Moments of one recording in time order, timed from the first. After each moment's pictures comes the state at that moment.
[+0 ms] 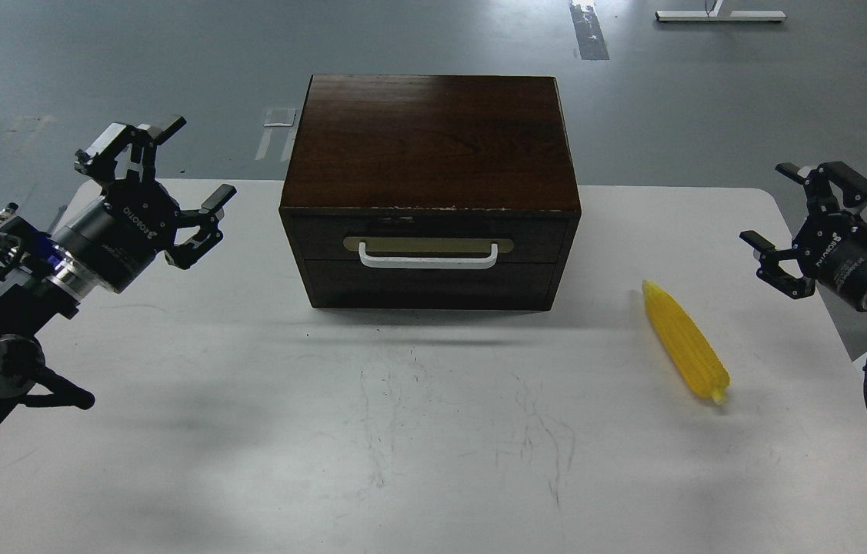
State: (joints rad) left arm -0.40 0.66 -0.91 -1.24 0.32 -0.43 -0.35; right arm 0.87 -0.83 -0.06 0.88 0.18 0.49 0.49
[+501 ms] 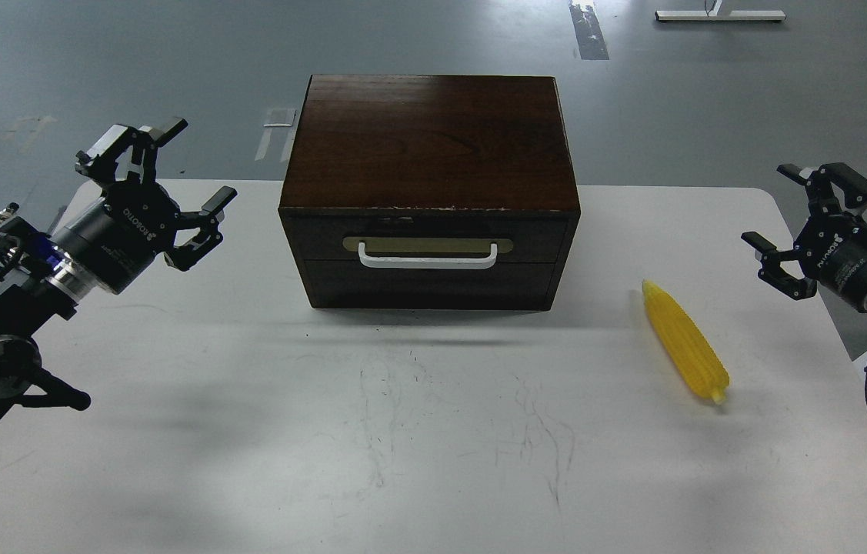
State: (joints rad) left arm -0.40 0.68 -0.91 -1.23 0.31 -0.48 -0.36; right arm 0.87 -0.83 -0.06 0.88 0.18 0.49 0.49
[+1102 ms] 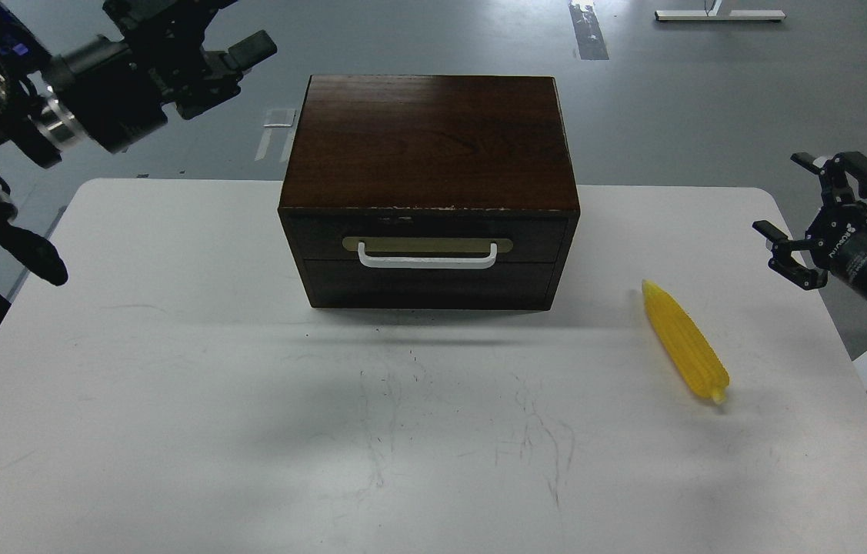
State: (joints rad) left arm -0.89 0.69 -0.89 -1.33 1.06 -0.49 -0.44; right arm 0.87 -0.85 -0.04 0.87 0.18 0.49 0.49
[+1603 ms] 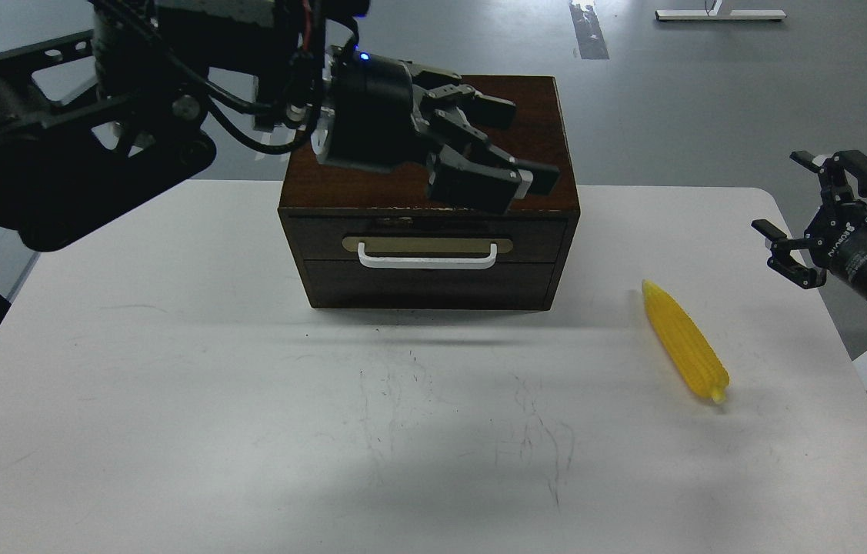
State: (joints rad) left arm -1.43 0.44 -0.31 -1.38 1.76 -0.49 -0.49; right arm 0.87 -0.85 -0.04 0.87 0.18 0.49 0.49
